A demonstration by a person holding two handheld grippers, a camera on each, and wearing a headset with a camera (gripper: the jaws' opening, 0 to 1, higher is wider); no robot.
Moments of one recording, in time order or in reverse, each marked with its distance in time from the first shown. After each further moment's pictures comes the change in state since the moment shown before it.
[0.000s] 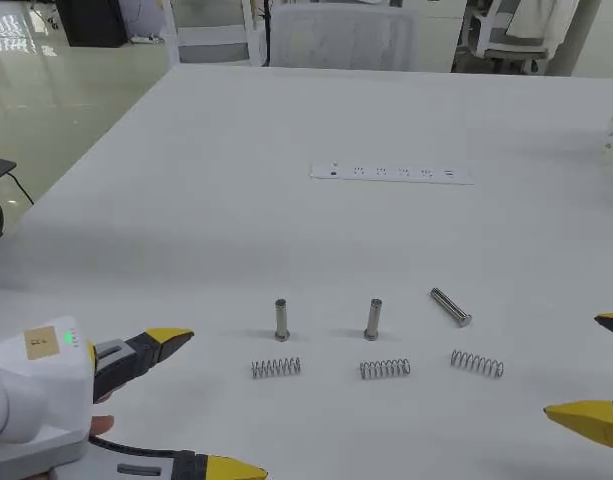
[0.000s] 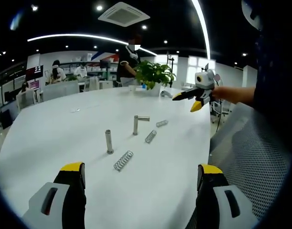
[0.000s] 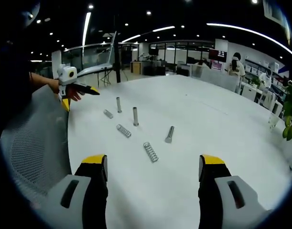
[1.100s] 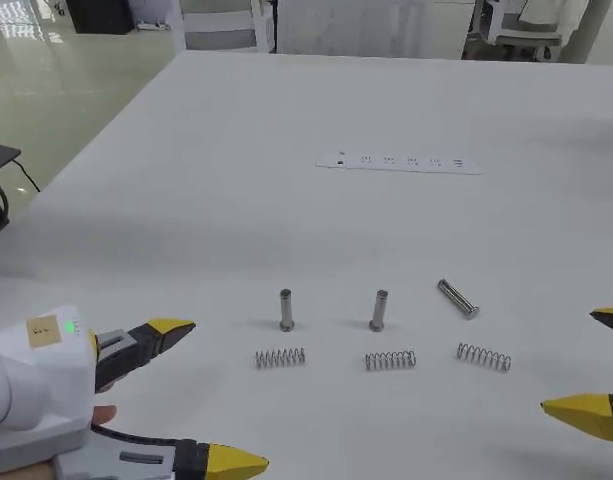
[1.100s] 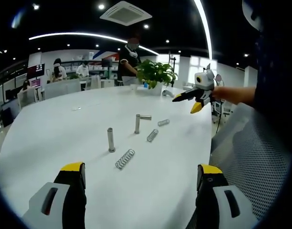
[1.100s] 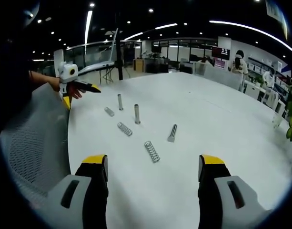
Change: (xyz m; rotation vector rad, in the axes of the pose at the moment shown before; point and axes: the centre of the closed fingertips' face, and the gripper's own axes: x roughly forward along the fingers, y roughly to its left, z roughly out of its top) left arm -0.001 0.003 -0.002 -0.013 0.007 0.011; right arm 0.011 0.002 -0.004 -0.001 0.022 0.030
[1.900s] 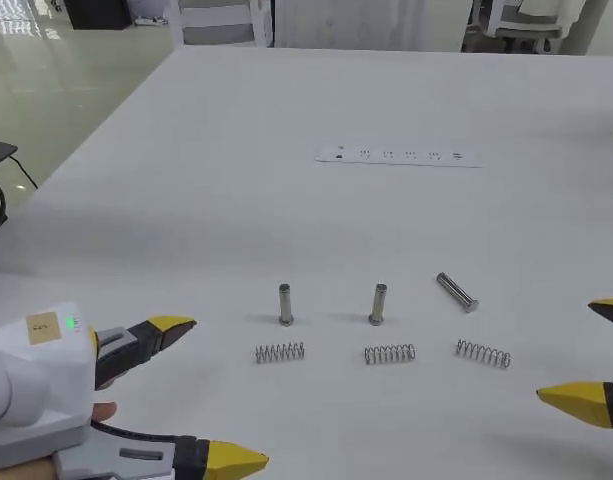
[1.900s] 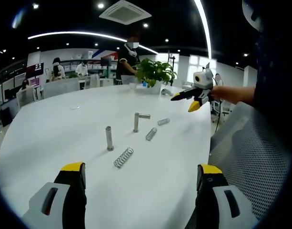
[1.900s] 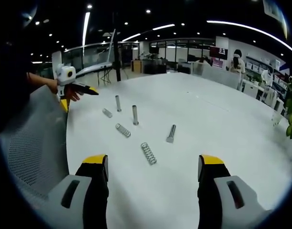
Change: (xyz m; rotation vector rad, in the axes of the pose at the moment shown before) left arm 0.001 -0.002 -0.004 0.000 0.012 -0.011; right arm 0.003 -0.002 0.001 0.018 -0.008 -0.014
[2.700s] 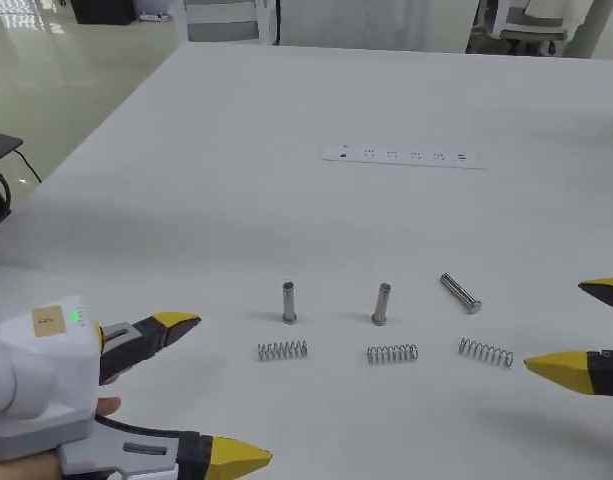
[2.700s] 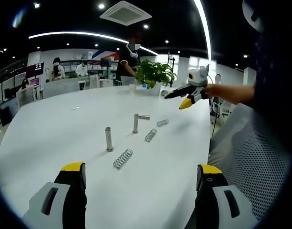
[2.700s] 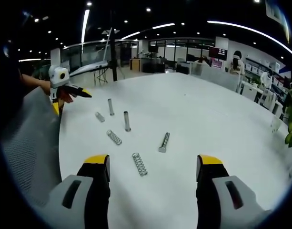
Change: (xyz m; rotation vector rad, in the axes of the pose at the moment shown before) left arm 0.000 -0.001 0.002 -0.007 -0.012 -0.005; right arm 0.020 -0.021 0.022 -0.020 0.017 -0.024
